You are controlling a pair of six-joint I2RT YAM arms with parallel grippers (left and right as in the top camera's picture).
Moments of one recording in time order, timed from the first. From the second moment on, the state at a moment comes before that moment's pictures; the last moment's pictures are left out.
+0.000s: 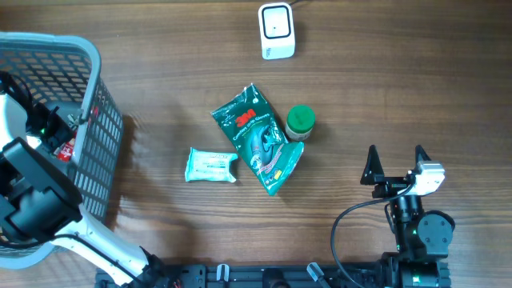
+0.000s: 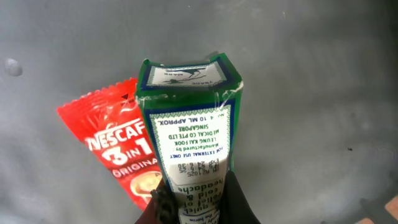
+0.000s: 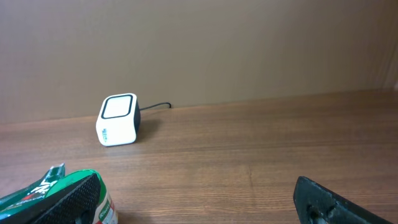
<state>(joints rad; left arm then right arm) 0.64 2.07 1.58 -0.93 0.05 -1.72 -0.05 0.02 0.01 0.00 -0.08 0.11</state>
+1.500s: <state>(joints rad) -0.91 1.99 1.57 -0.68 0.05 -1.19 -0.05 0.02 0.01 0.00 -0.08 0.11</state>
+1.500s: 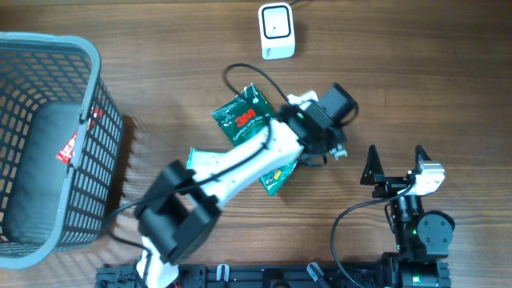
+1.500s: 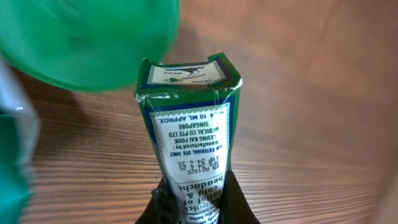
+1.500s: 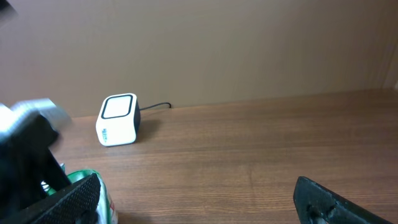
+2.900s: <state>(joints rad) 0.37 1.28 1.60 -1.10 -0.44 -1.22 -0.05 0.02 0.01 0.00 -0.08 0.11</state>
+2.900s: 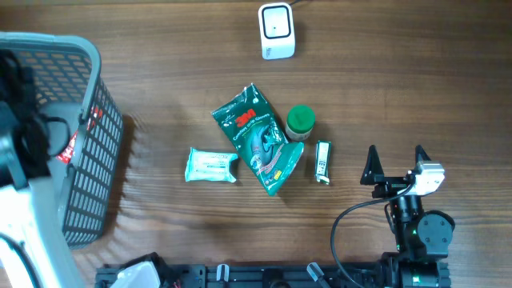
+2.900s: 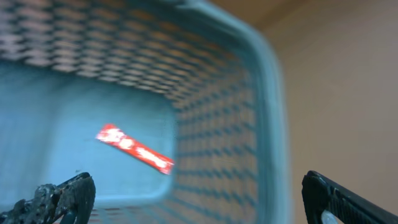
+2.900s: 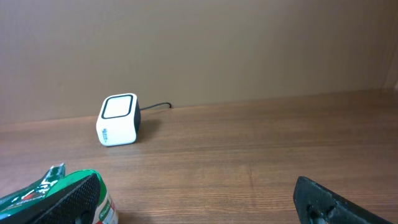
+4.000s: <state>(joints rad) 0.47 2.06 1.51 -1.04 -0.19 -1.33 -0.05 0.02 0.01 0.00 -0.08 0.11</state>
